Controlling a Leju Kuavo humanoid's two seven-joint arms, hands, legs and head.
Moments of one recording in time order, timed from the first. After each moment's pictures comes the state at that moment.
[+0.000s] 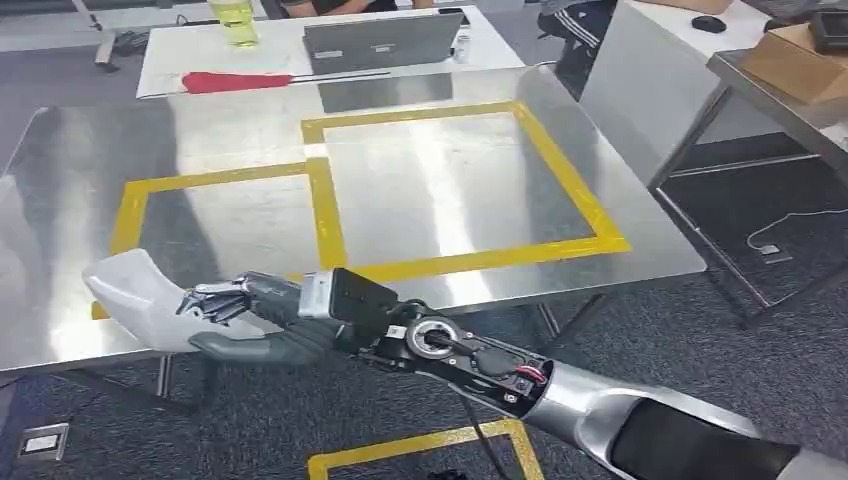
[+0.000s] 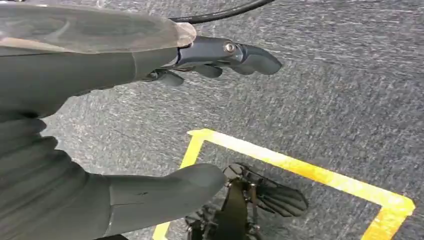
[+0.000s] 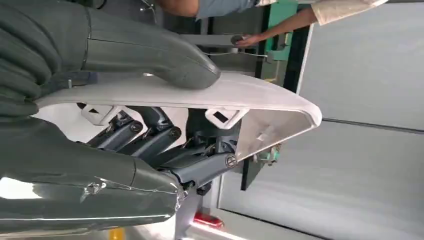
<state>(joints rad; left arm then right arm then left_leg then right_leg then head) -0.08 0.21 -0.62 -0.20 0.90 0.10 0.02 -0.59 0.13 0.95 -1.35 -0.51 0.23 -0.41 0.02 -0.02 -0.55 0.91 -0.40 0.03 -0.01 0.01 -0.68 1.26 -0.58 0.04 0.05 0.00</state>
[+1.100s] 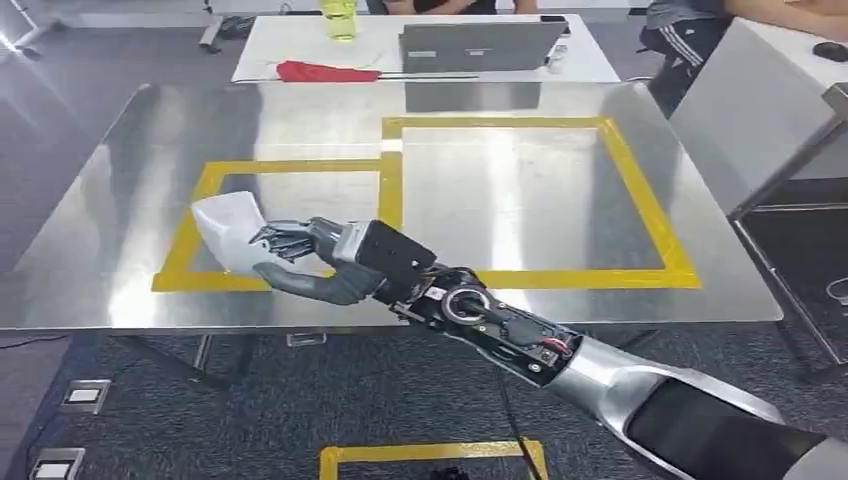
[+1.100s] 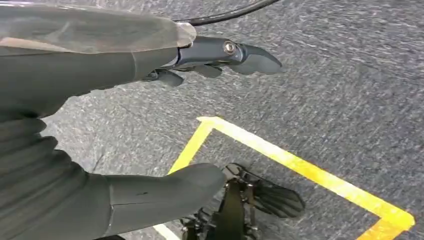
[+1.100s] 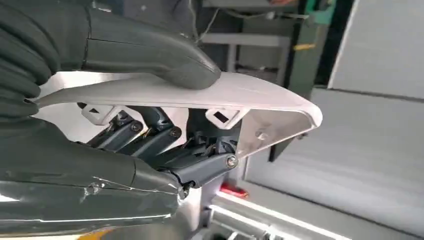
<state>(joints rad) -0.09 0.21 -0.64 -0.20 0.93 0.10 0.01 -0.64 0.05 0.85 -1.32 -0.44 0.06 -0.36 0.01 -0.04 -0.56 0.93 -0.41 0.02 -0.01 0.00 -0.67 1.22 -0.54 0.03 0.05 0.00</state>
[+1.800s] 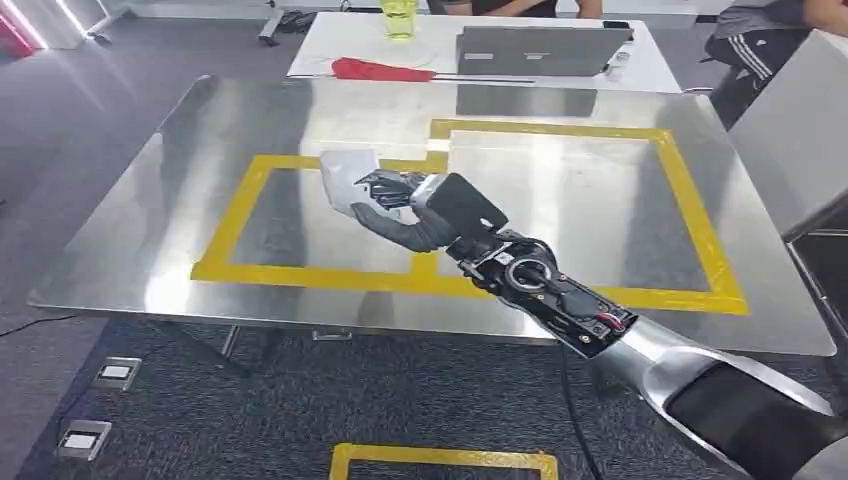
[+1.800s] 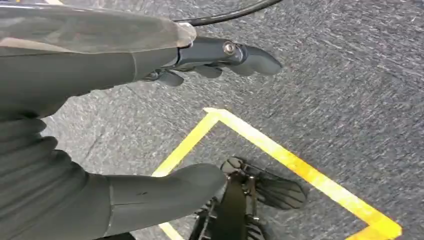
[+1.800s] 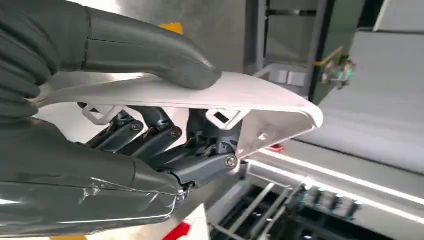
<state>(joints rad) -0.08 0.21 -0.64 -0.20 0.97 0.10 0.01 -0.63 -0.12 0.71 -1.33 -0.41 -0.08 -0.29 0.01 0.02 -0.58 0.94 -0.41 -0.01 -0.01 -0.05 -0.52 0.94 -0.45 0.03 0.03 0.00</state>
